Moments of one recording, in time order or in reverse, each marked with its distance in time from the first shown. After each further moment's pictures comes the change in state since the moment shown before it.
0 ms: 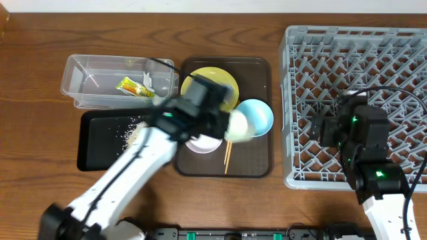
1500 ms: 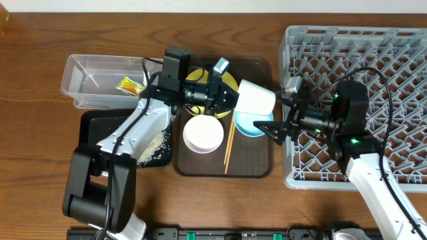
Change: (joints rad) left arm 0.206 0.306 0.001 0.626 1.041 -0.636; right arm 0.063 0.316 0.003 0.531 -1.099 -0.219
